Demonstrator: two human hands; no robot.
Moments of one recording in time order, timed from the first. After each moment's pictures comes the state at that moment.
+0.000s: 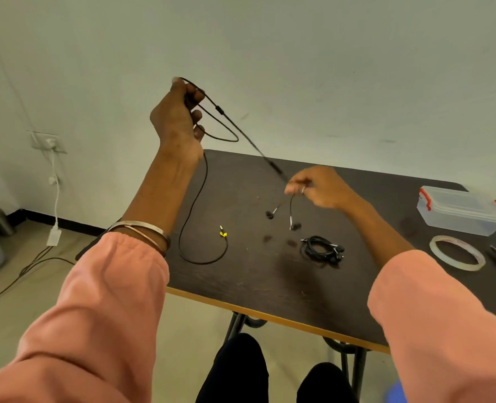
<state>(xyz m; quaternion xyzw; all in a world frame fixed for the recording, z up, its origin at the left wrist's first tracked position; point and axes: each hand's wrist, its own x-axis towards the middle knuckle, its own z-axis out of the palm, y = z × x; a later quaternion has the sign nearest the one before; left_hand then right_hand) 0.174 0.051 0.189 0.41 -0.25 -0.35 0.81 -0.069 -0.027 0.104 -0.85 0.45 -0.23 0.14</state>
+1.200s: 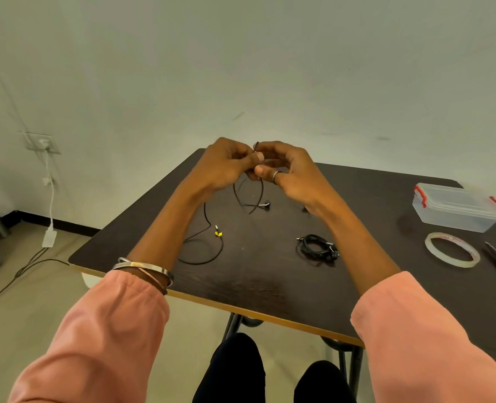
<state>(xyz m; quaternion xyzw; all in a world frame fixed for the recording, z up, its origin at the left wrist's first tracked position) 0.139 0.061 0.142 0.53 -0.69 -0.22 0.45 -0.025 0.027 0.128 -0.79 0.34 -0.40 0.33</state>
